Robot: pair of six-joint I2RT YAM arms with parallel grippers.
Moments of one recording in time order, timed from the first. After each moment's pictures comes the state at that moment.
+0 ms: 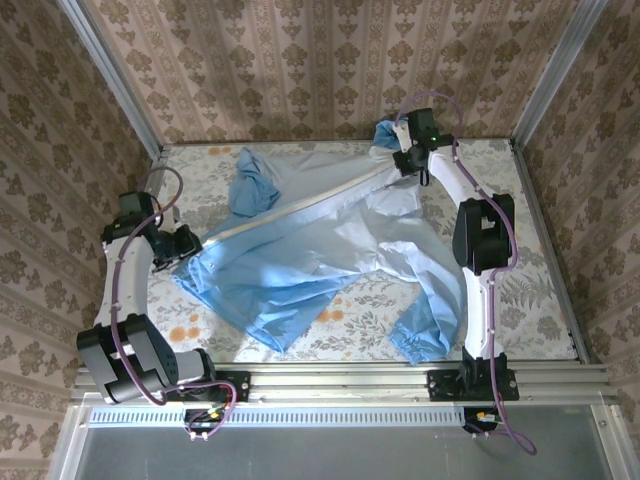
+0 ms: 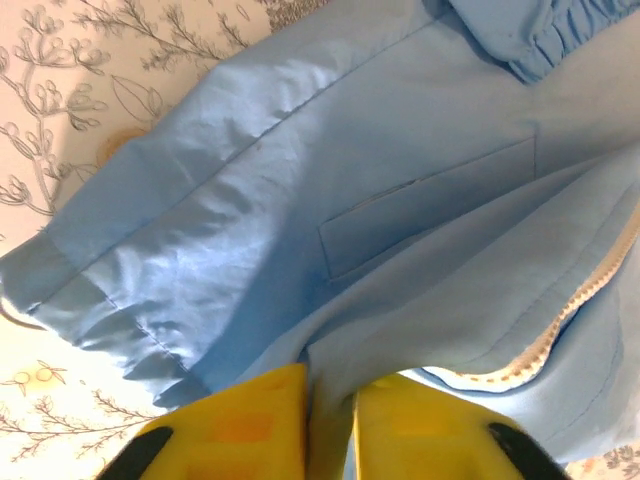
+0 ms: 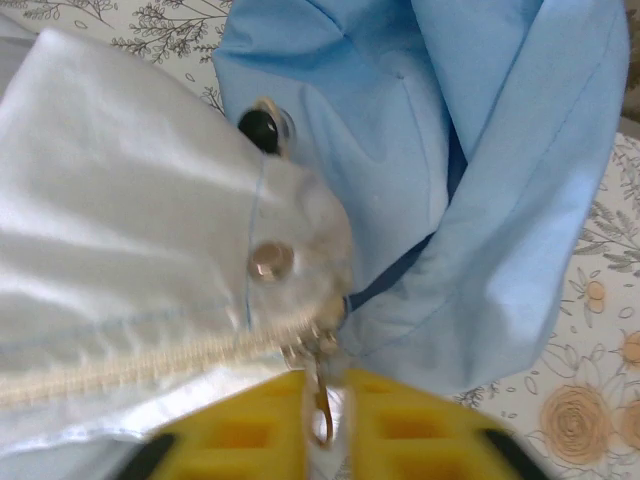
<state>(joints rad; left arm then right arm) 0.24 1.28 1.06 -0.94 0.36 -0.16 0.12 2.25 2.02 -0.67 0.06 -0.21</state>
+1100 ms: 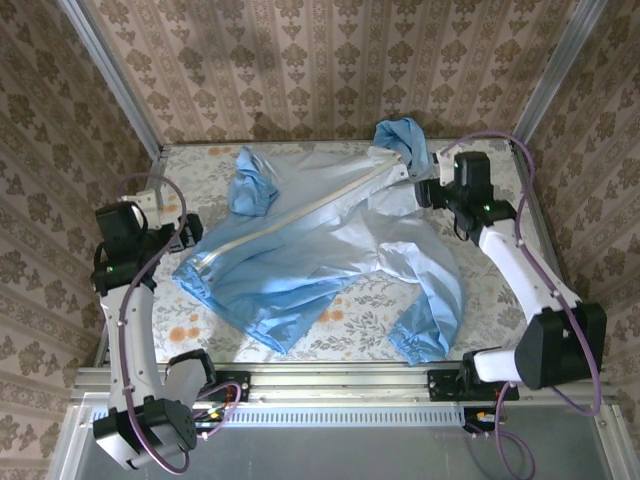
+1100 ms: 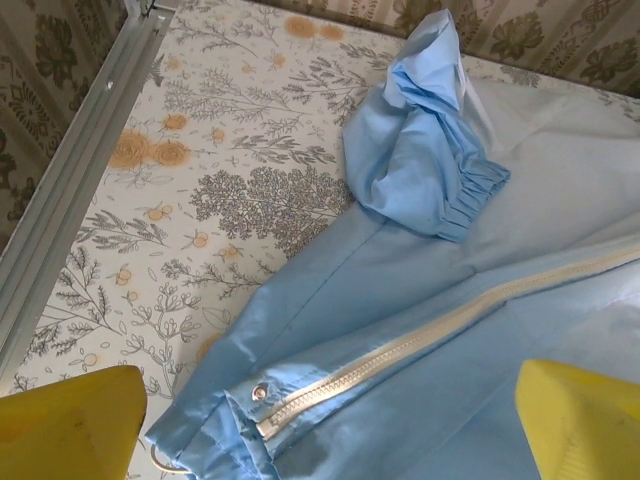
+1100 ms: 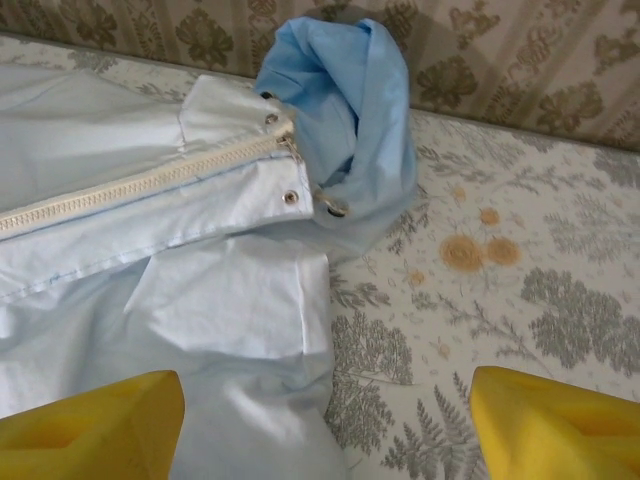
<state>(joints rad) 0.25 0.91 0.95 -0.68 0.30 -0.02 0.10 1.32 1.08 -0.34 0.06 -0.08</state>
